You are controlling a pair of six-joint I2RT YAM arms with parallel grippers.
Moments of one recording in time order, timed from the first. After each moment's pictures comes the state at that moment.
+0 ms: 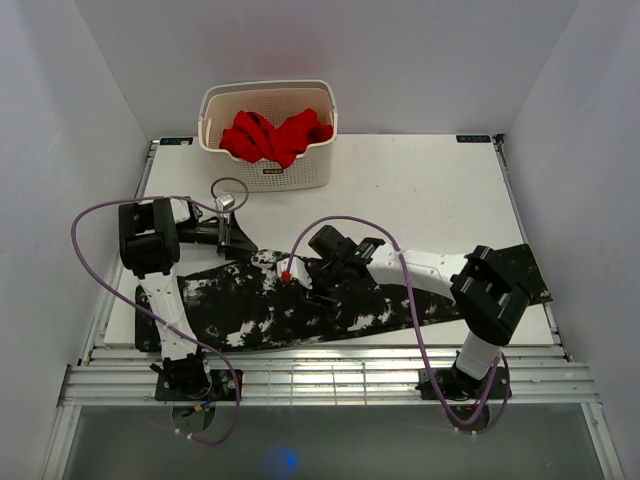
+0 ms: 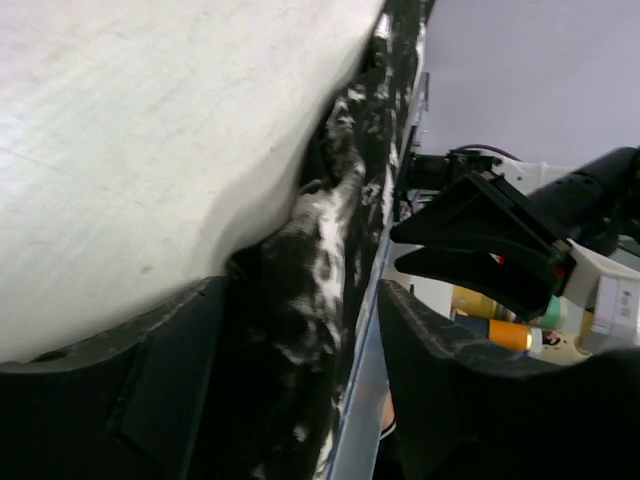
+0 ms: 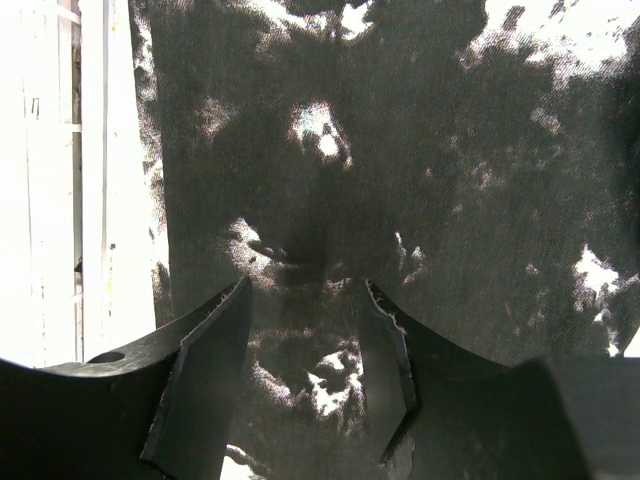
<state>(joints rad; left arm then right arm) 0.16 2.23 1.37 -1.02 1.27 0.53 0.98 1.72 1.11 -0.42 -0.51 -0.60</state>
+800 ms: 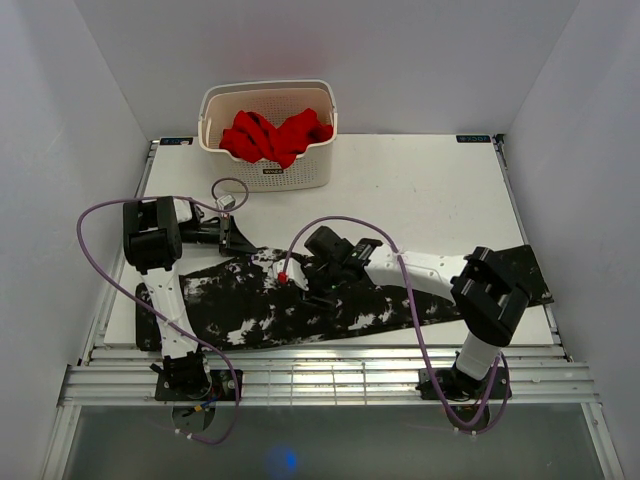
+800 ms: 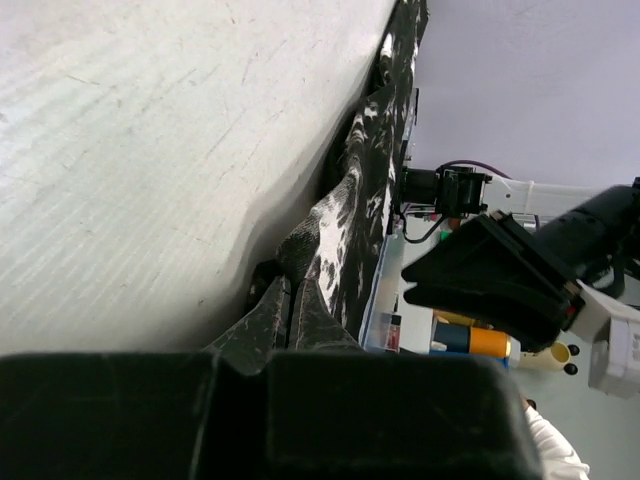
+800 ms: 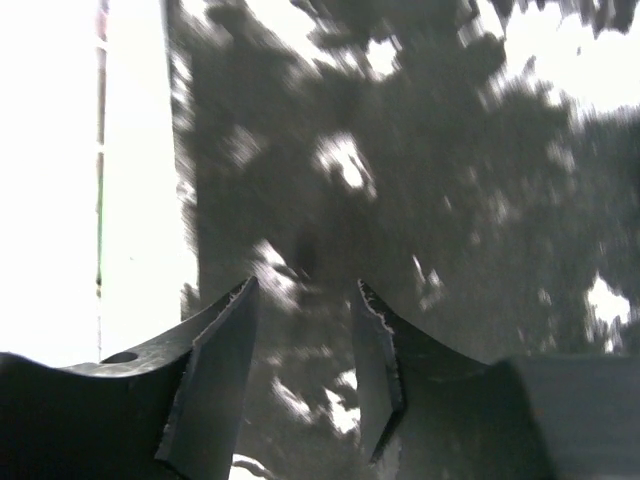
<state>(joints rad) 0.15 2.30 1.42 -0.99 1.30 0.49 1.00 1.72 1.13 -0.43 -0.51 -0.58</state>
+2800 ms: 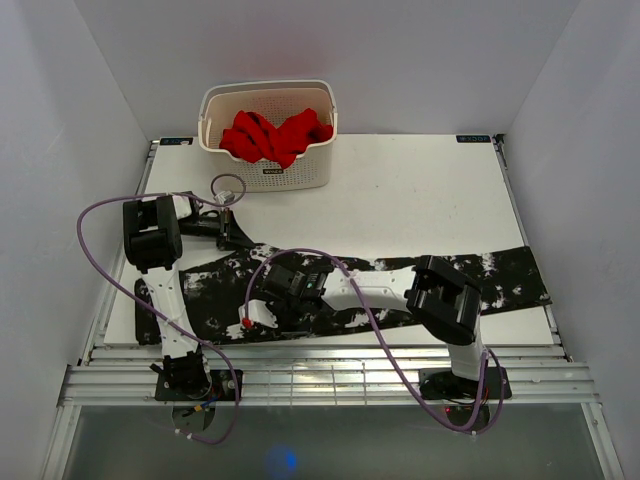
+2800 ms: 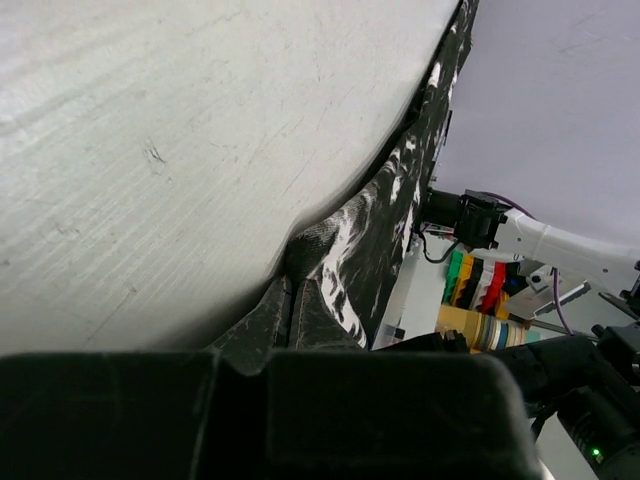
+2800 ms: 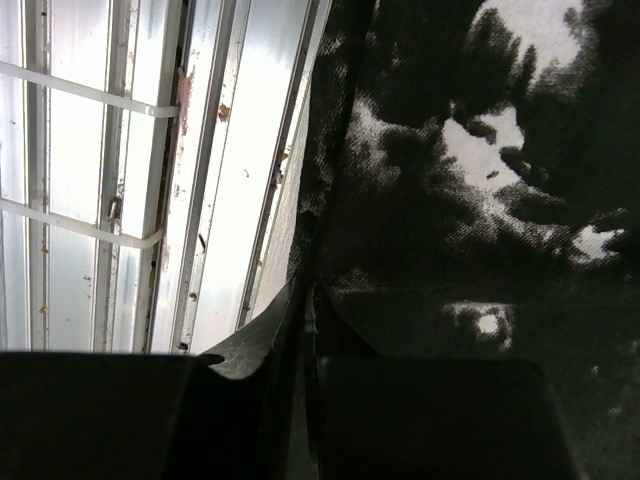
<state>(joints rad) 0.16 2.32 1.48 -0.85 1.17 0.27 1.25 1.93 1.30 -0.50 -0.36 -0.54</state>
